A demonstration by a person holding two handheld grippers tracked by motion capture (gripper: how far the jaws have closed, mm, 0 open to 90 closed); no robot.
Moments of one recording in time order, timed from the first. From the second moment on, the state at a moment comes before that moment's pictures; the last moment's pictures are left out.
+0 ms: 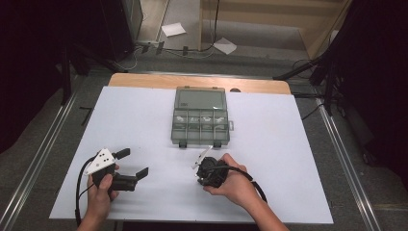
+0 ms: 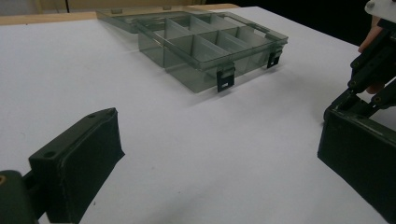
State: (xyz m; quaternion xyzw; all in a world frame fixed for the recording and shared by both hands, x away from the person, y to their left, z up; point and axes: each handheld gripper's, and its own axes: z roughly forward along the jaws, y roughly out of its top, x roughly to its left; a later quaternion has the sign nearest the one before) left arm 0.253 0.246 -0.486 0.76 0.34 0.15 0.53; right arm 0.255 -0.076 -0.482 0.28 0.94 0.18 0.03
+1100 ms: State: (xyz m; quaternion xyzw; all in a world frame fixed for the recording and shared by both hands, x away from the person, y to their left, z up) left arm 0.253 0.248 -0.485 0.76 0.34 0.15 0.53; right arm 0.279 -0.080 -0.455 0.28 0.94 0.21 0.02
